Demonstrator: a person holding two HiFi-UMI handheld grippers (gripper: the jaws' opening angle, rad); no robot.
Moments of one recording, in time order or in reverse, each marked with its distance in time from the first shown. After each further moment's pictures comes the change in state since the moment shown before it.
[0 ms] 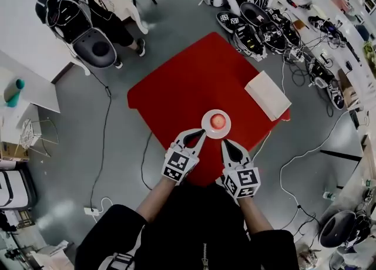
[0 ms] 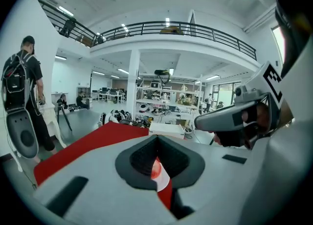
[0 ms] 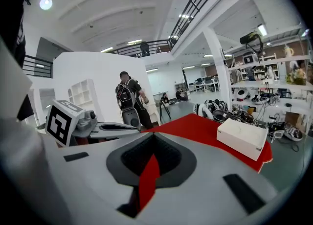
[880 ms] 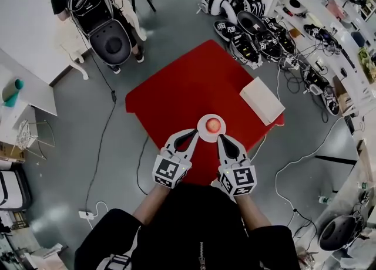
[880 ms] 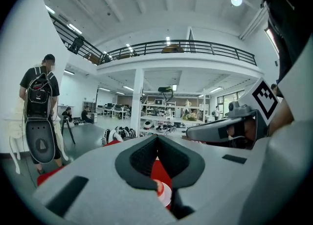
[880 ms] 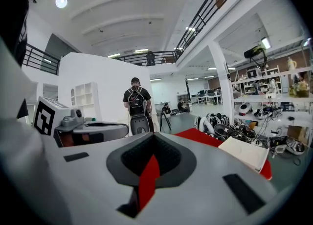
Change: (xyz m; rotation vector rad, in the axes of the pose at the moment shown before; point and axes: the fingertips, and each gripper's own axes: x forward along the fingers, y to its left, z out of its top) left arm -0.048 0.003 0.061 0.015 -0.205 0.076; right arm -0.004 0.017 0.045 -0.084 -0.117 0.003
